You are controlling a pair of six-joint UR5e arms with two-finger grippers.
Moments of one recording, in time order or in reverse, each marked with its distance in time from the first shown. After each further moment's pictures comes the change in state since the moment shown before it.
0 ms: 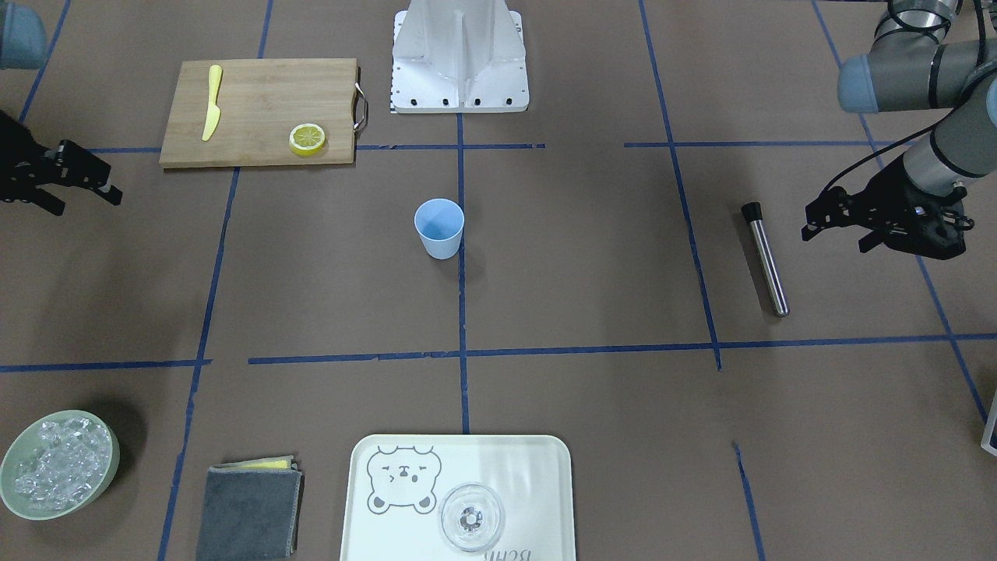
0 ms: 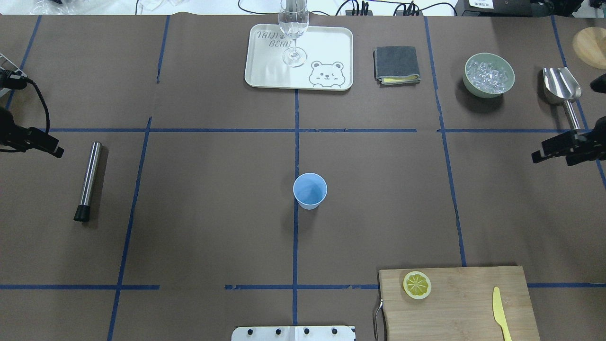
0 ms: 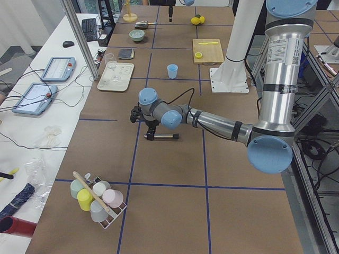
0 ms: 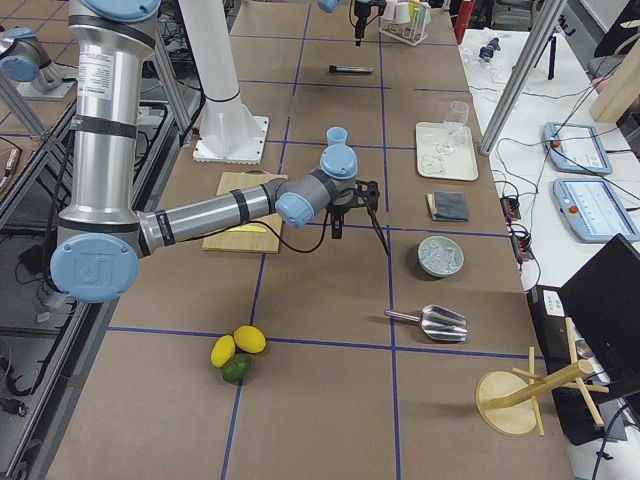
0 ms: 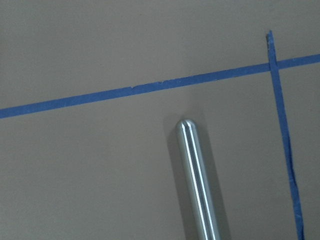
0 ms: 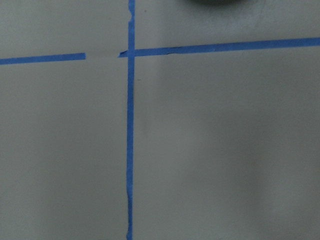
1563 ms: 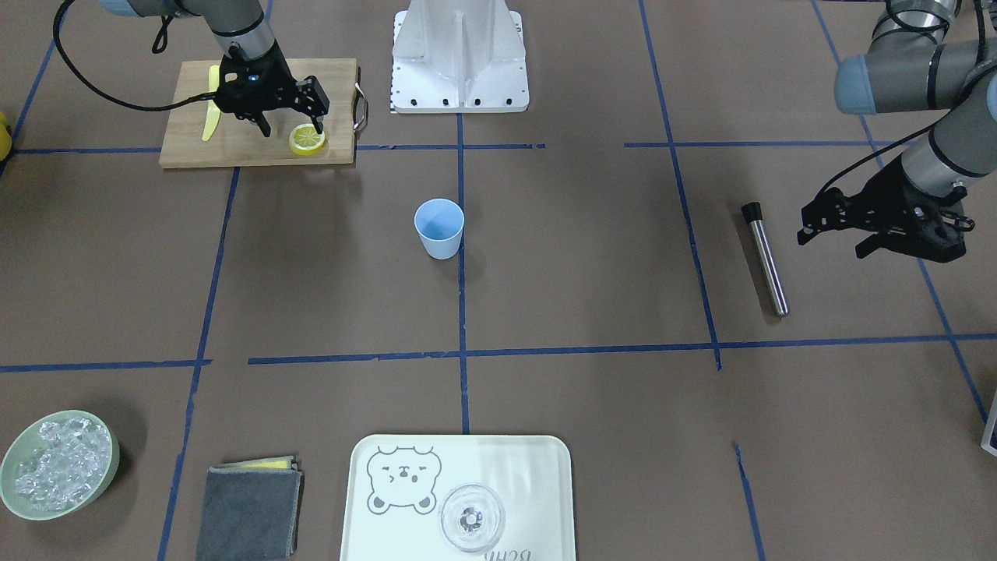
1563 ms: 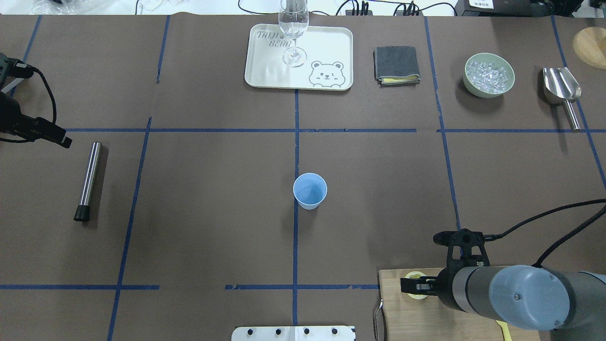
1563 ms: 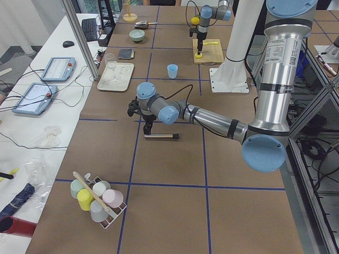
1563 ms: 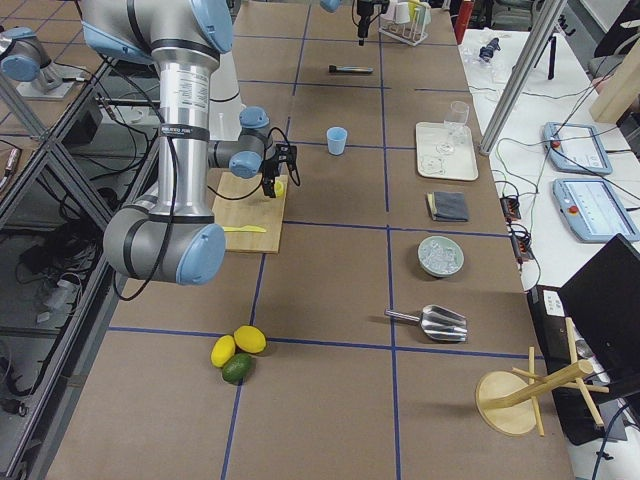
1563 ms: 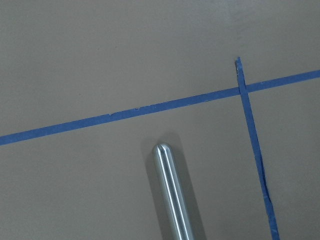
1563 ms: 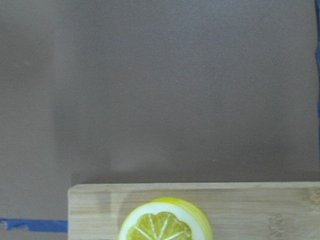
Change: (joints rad) left arm -0.006 -0.018 -0.010 -0.005 0.004 -0.005; right arm -0.843 0.048 0.184 -0.114 -0.752 0.583
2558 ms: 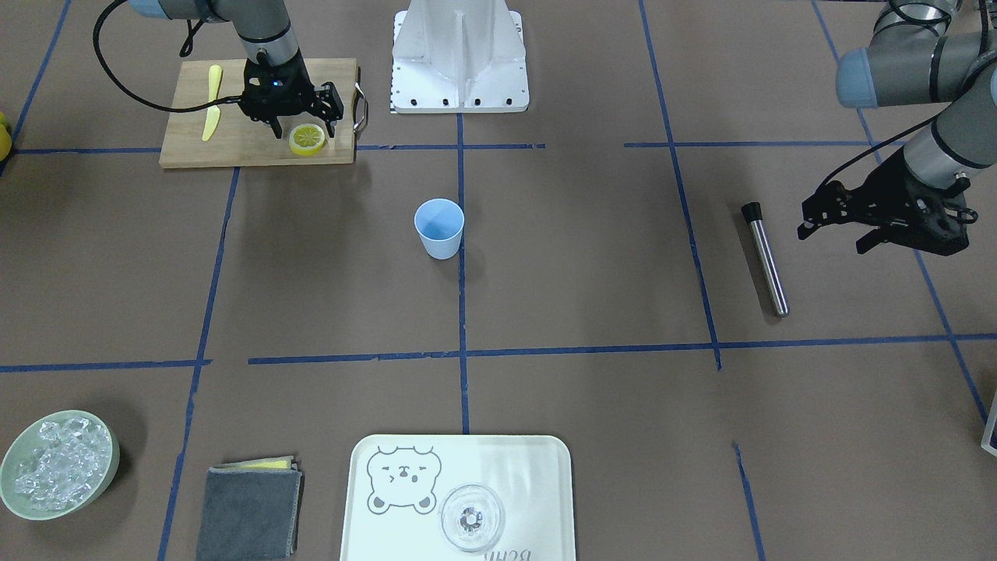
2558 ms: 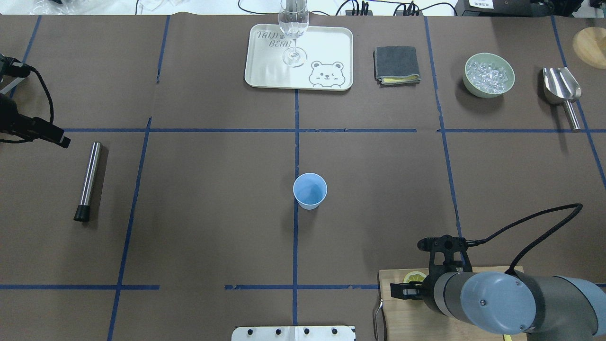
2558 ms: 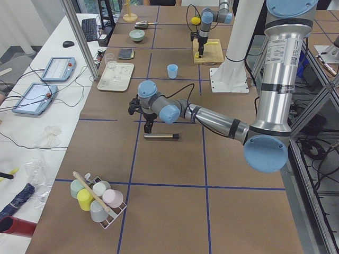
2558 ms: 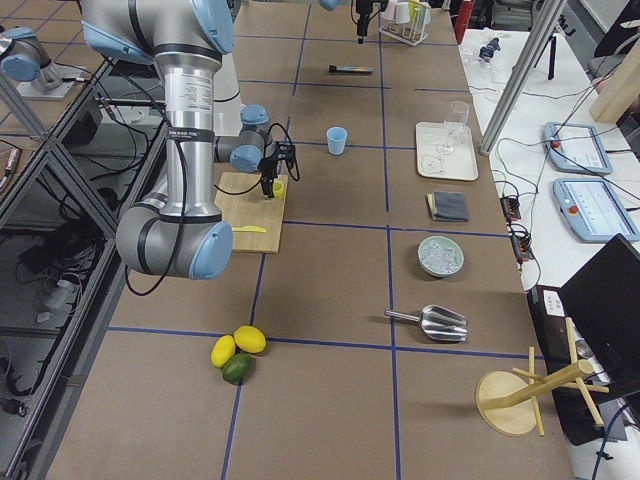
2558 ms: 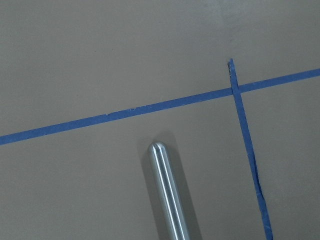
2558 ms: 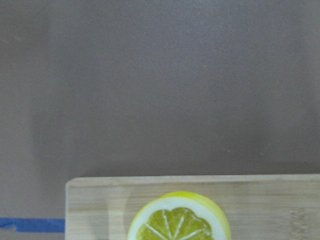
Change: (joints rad) left arm -0.003 0.011 -0.025 0.001 -0.003 -0.001; right arm -0.020 0.057 -0.034 -0.087 -0.010 0.000
